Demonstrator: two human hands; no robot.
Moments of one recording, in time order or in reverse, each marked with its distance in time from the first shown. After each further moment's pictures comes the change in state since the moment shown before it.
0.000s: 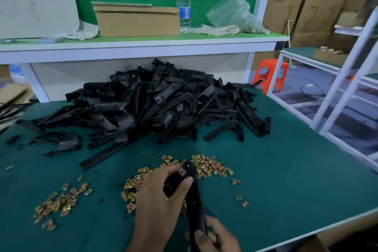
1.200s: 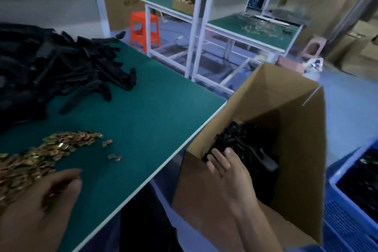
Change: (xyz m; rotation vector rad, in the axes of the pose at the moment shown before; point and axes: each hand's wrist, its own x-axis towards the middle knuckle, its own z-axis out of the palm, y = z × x) left_hand -0.029 -0.027 0.057 -0.018 -0.460 0.012; right_hand -0.111 0.035 -0.203 0.978 0.963 -0.107
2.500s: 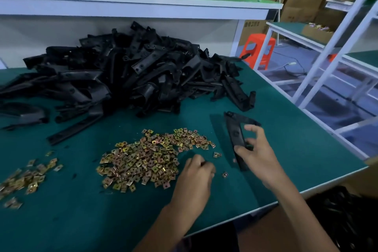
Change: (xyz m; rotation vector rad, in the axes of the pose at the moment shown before) left_hand 0.050 0.007 0.057 0.395 0.006 0.231; right_hand 0.046 0.076 0.204 -1.158 -0.789 -0.327
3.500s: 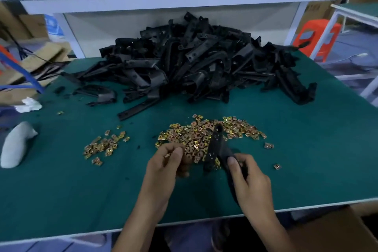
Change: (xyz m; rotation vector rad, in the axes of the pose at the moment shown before) left_hand -0.101 -0.061 -0.121 -1.058 0.452 -0.615; right_hand -0.093 0.003 0.138 -0.116 0.065 -0.273
